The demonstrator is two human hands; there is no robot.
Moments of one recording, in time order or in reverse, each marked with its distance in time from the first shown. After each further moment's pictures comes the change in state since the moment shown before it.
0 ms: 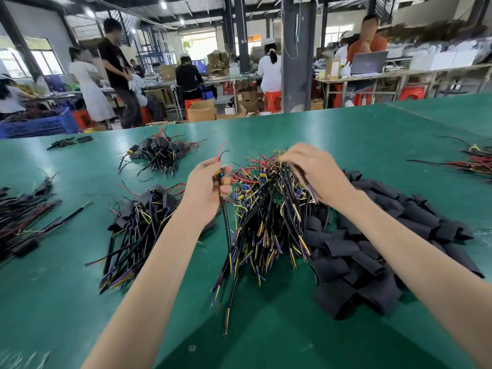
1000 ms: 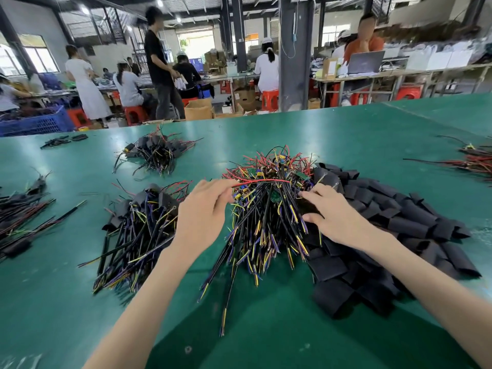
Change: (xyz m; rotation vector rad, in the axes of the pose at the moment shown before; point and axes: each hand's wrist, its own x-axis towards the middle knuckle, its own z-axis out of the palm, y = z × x) left_hand -0.025 -0.031 -0.036 1.329 -0.090 0.887; right_hand -0.073 0.004 0.012 -0.049 -0.449 0.387
